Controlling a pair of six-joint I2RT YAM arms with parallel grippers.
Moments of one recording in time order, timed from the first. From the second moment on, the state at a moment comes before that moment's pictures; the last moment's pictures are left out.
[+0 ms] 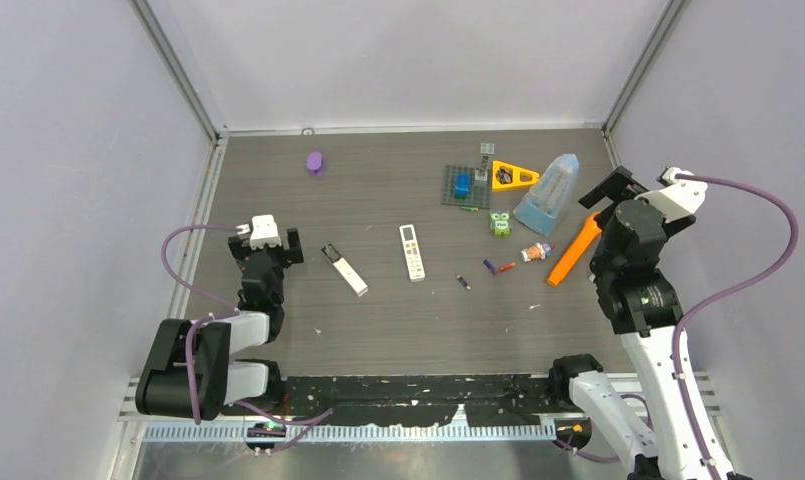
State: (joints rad) left arm -0.08 1.26 0.17 0.98 -0.31 0.05; right arm 0.15 0.73 0.98 -0.39 0.72 0.37
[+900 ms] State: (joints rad) left arm -0.14 1.03 0.33 0.58 -0.35 0.05; right arm 0.17 0.70 0.93 -0.31 0.37 0.23
